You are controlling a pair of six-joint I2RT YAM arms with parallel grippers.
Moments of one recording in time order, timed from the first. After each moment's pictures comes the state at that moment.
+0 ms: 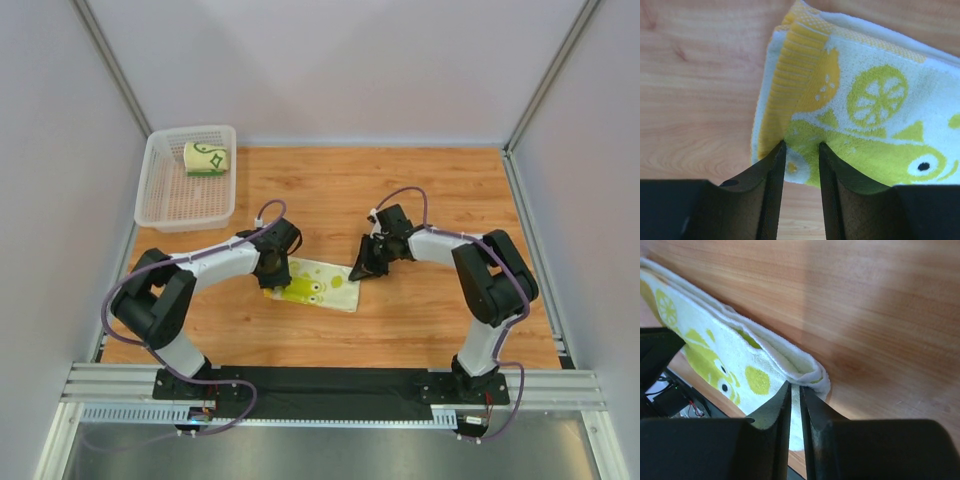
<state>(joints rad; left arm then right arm) -0.64 1.61 0.92 -0.58 -0.19 -0.78 0.45 1.83 0.99 -0.28 -0.48 0.61</state>
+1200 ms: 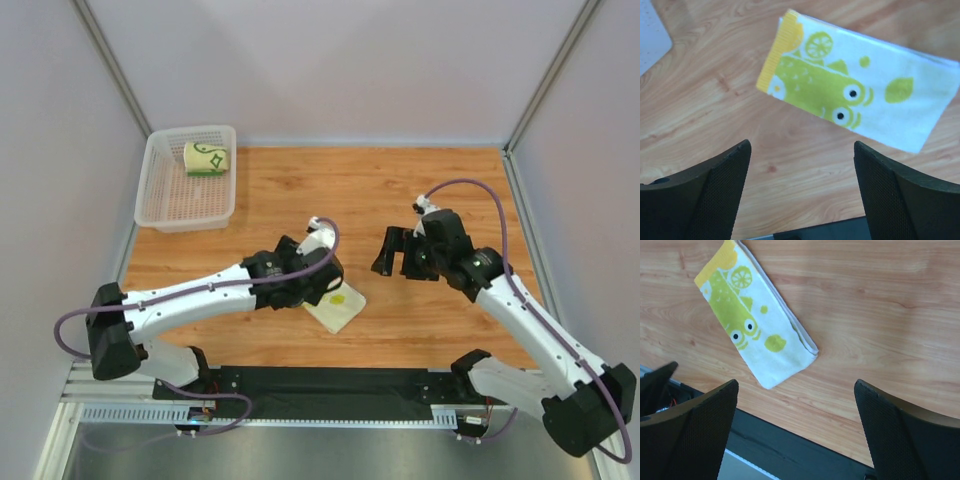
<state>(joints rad) -1.11 1.39 1.21 -0.90 -0.64 -0.47 0.50 1.06 0.92 -0.67 -0.14 0.56</state>
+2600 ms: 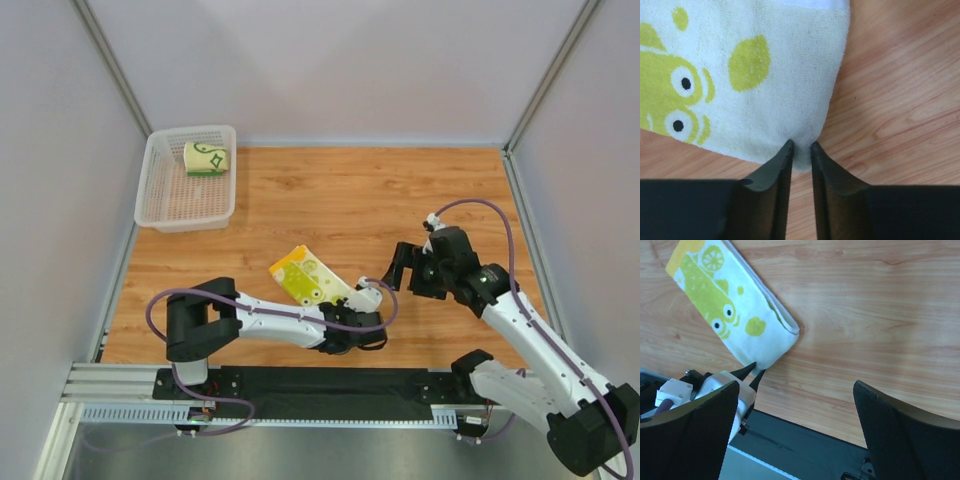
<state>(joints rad) -1.39 1.82 1.10 -0.53 -0.56 -0.66 0.47 0.92 0.78 -0.73 -0.12 0.61</state>
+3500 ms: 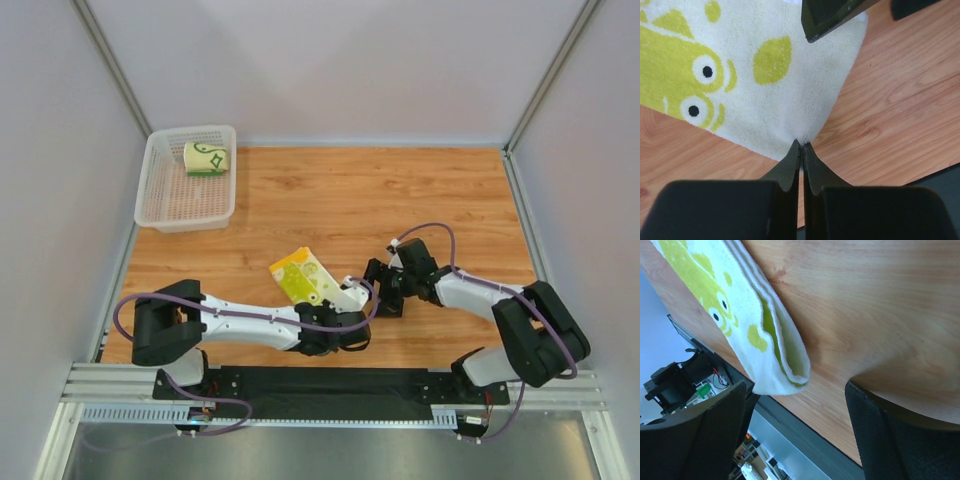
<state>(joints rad) -1.39 1.64 0.96 -0.50 -0.53 -0.67 0.48 1.41 0.54 -0.12 -0.55 0.87</state>
